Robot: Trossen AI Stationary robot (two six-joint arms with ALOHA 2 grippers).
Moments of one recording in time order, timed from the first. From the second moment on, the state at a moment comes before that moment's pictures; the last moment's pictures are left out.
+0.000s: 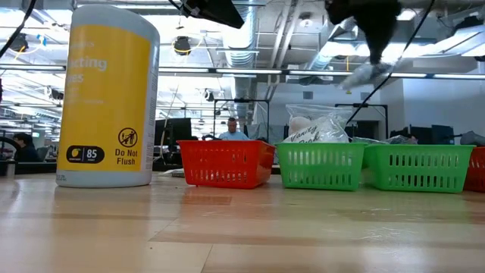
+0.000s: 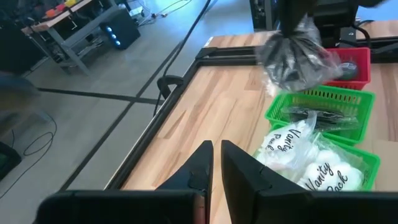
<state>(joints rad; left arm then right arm) -0.16 1.44 1.18 -0.23 -0.70 0.02 0.00 1.52 1.54 -1.57 0.26 0.55</state>
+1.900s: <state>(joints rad) -0.16 1.44 1.18 -0.23 -0.70 -0.01 0.27 1.50 1.07 -1.27 0.32 0.89</state>
